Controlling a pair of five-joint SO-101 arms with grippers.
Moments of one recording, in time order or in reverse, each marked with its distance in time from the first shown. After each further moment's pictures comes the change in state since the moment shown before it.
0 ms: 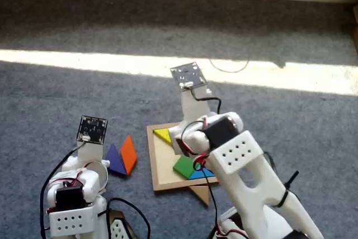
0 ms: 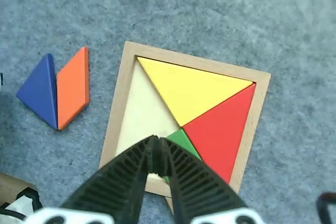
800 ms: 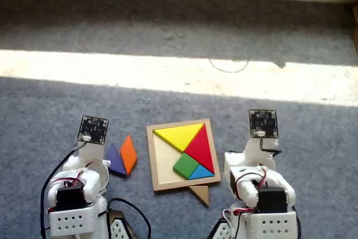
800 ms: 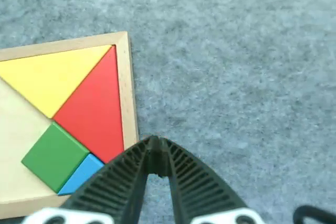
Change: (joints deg) left arm 1.8 0.0 0.0 0.0 0.0; right arm 30.9 -53.9 42.1 0.6 8.8
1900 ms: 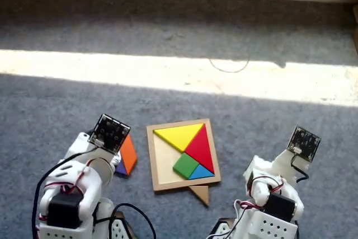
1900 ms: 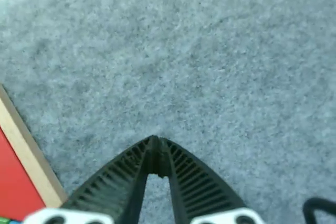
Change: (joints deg) left arm 12.7 0.0 -20.7 -2.2 -9.2; right arm 21.7 -8.3 9.9 0.0 -6.3
